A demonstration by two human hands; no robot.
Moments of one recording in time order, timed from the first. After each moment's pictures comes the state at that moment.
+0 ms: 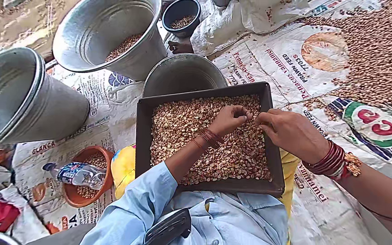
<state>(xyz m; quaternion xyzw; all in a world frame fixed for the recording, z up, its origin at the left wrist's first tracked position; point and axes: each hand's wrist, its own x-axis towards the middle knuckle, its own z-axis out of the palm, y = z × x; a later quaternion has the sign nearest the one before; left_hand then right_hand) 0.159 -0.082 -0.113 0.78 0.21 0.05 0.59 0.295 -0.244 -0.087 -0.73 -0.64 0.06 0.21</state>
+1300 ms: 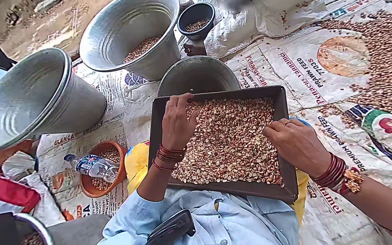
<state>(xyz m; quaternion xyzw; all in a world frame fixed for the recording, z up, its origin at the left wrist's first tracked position) 0.044 -0.022 -0.084 0.91 0.35 0.23 0.07 0.281 -0.244 -0.119 -0.68 -0.71 -0.06 0.14</state>
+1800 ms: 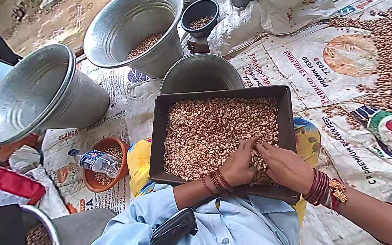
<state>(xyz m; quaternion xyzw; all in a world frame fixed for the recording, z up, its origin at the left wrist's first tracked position) 0.094 -0.151 -0.137 0.84 0.23 -0.06 0.49 0.235 -0.241 -0.095 -0.70 -0.61 0.36 -0.09</state>
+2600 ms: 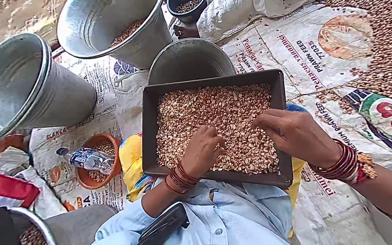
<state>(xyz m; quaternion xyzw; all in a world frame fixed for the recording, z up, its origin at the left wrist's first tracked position) 0.037 -0.111 -0.120 0.96 0.20 0.02 0.21 0.274 -0.246 -0.090 -0.62 -0.72 0.04 0.31</state>
